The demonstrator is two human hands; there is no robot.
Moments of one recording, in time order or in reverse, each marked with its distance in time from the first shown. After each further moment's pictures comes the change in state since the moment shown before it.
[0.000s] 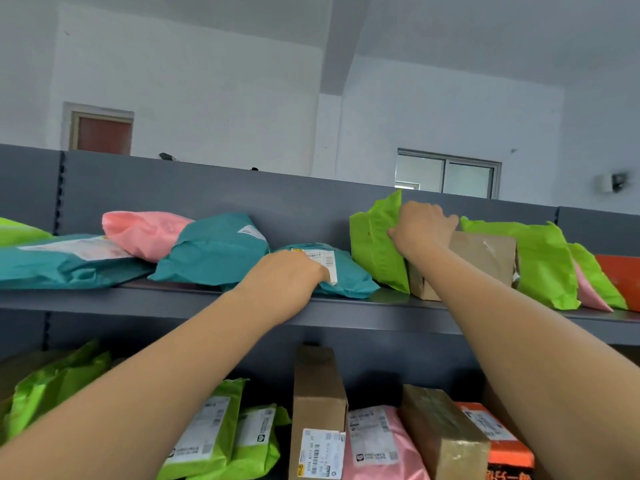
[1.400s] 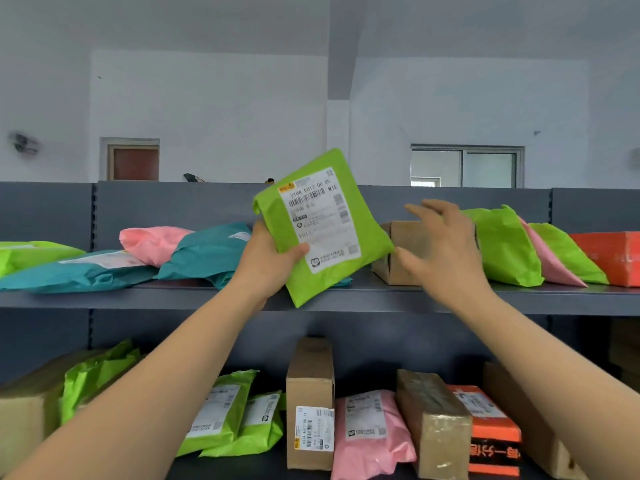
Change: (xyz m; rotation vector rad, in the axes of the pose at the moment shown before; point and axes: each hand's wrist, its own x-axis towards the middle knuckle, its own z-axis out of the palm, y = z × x) left_hand -0.005 0.037 -0.026 -1.251 0.404 -0.578; right_hand -0.084 0.096 -0.023 0.654 0.237 -0.293
